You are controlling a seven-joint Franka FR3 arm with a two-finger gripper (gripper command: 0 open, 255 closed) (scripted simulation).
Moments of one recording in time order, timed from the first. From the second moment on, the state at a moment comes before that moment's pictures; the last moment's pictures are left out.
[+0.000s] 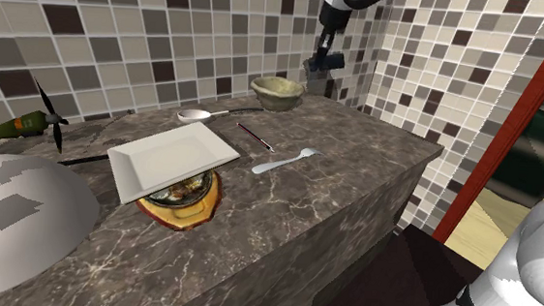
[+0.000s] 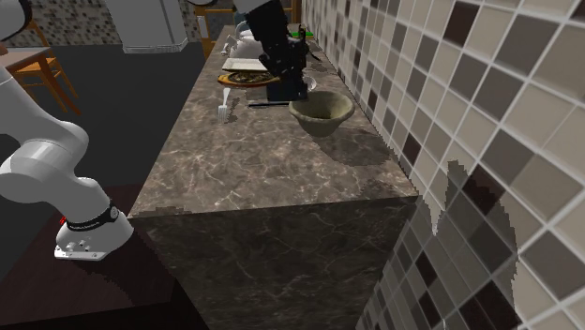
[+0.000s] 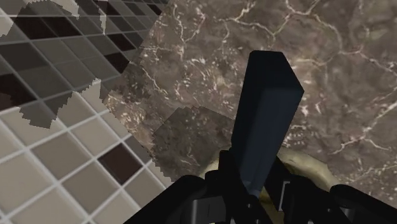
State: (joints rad) arm 0.05 -0.09 -0.04 -1.73 -0.23 2.03 -0.58
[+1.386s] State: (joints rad) arm 0.13 0.28 0.02 -1.23 -0.28 1.87 -0.47
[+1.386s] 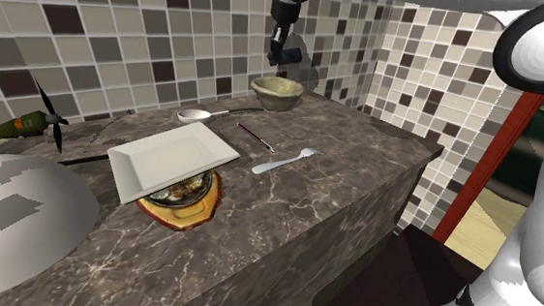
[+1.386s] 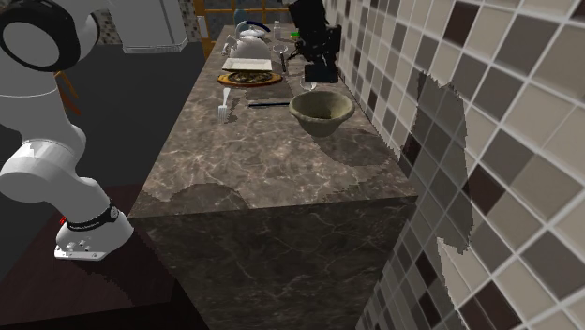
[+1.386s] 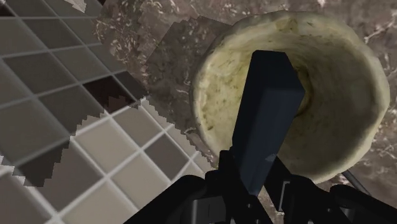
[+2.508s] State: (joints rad) arm 0.12 0.24 0.02 -1.41 -0.29 2.01 -0.44
